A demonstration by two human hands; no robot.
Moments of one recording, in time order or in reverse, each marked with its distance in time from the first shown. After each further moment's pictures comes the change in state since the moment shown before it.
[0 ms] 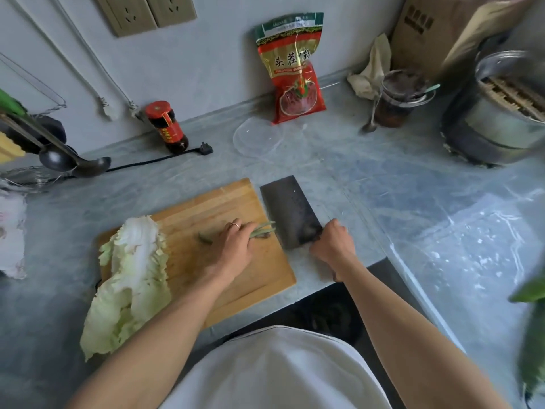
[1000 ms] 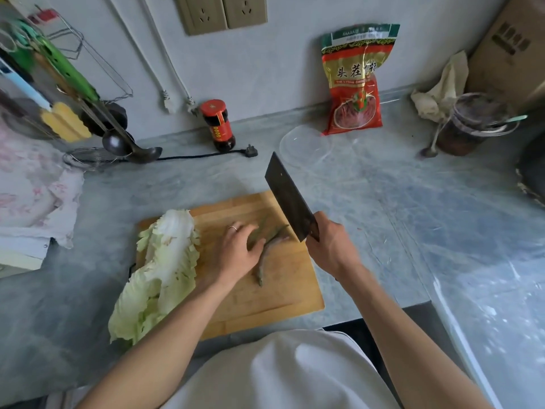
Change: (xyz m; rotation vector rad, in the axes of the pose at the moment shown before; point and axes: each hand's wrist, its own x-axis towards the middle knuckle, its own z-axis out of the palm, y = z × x) left_hand -0.008 -0.046 -0.025 -0.137 0.135 -0.220; right_hand -0.005 -0.080 0.004 0.038 -0.020 -0.571
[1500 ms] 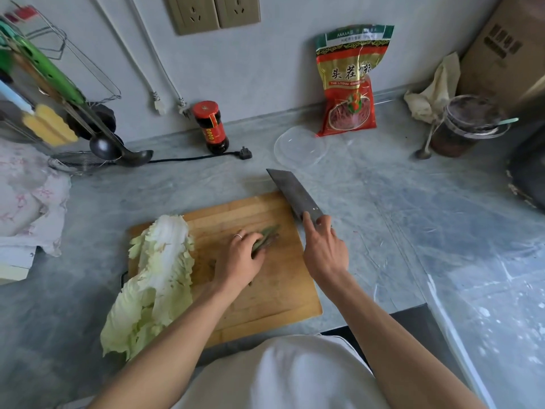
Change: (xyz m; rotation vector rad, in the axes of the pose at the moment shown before) left_hand 0.002 0.012 0.010 0.018 -0.020 0.034; right_hand 0.008 0.001 0.025 -0.424 0.058 0.073
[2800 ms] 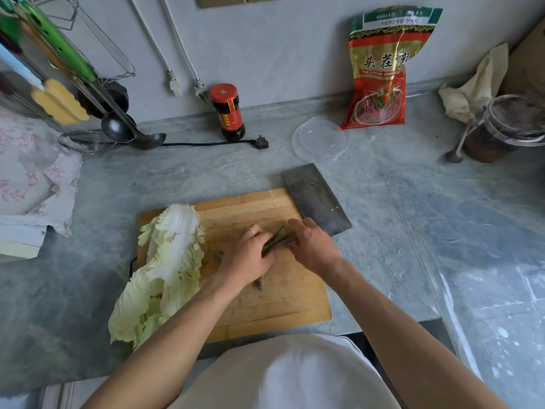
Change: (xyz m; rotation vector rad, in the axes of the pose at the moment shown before) left_hand 0.008 -0.011 -0.007 0.041 -0.119 0.068; right_hand 0.037 -0.022 0.020 0.159 -0.209 -0.286
